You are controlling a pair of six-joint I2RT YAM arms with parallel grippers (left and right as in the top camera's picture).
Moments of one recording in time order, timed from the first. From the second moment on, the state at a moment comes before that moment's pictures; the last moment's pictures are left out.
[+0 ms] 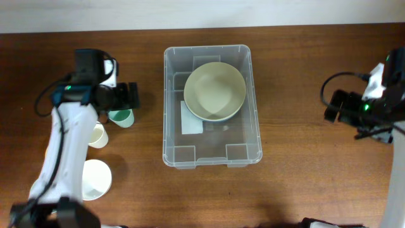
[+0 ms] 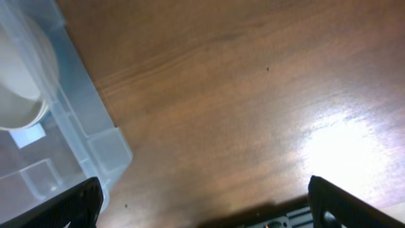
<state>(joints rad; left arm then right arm) 0.00 1.62 1.41 -0.92 0.02 -0.08 -0.26 1.41 1.70 -1.58 -0.06 0.18</state>
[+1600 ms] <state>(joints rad) -0.28 1.69 1.88 -1.07 0.02 -0.10 -0.25 1.40 1.49 -1.47 -0.05 0.18</state>
